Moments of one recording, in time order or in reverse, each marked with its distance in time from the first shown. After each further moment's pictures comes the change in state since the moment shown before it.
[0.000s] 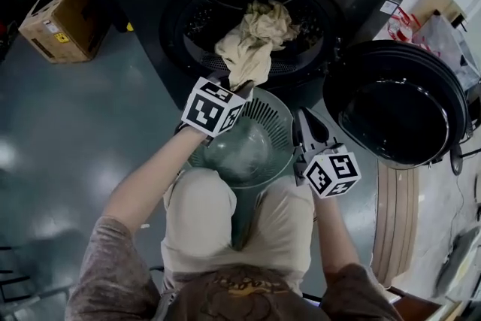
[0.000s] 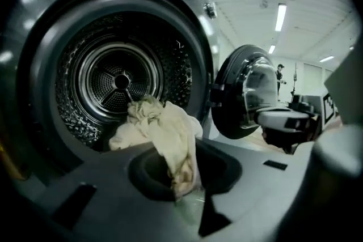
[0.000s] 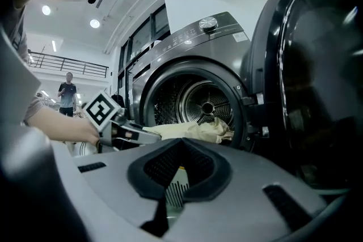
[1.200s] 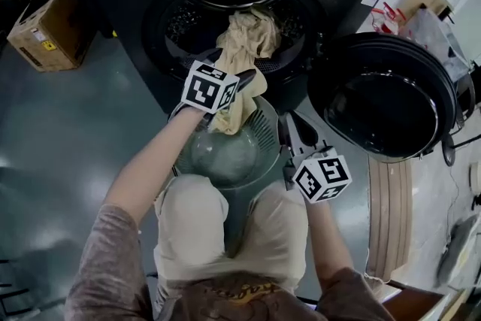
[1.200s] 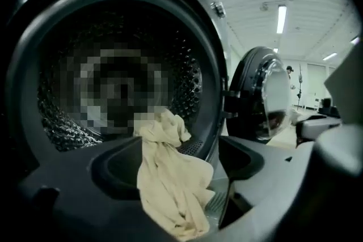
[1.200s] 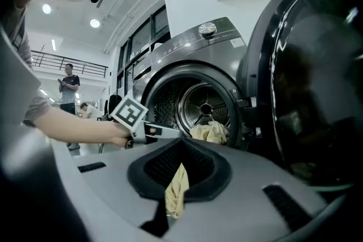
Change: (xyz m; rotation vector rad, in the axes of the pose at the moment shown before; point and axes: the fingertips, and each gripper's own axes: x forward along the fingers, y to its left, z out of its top) left arm 0.048 0.023 0.028 -0.002 -0.089 0.049; right arm -0.019 0.003 0.001 -0.003 -0.005 -0.016
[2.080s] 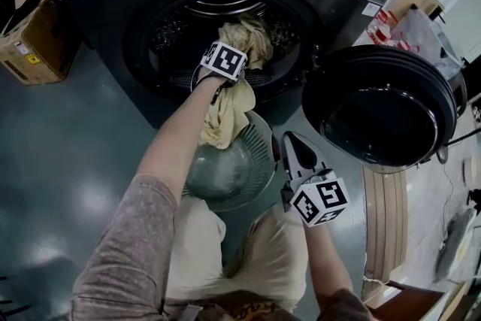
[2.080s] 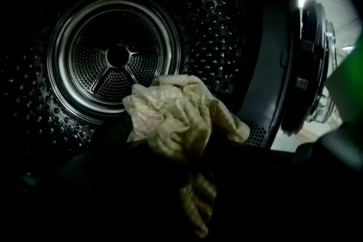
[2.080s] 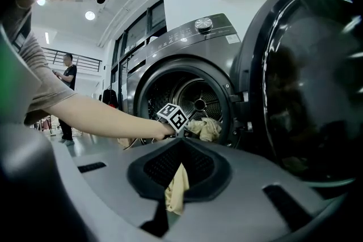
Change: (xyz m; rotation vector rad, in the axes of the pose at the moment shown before) left arm 0.148 0.073 -0.041 0.023 0.305 0.089; right arm -0.001 -0.012 -0.011 -0.005 0.052 -0.063
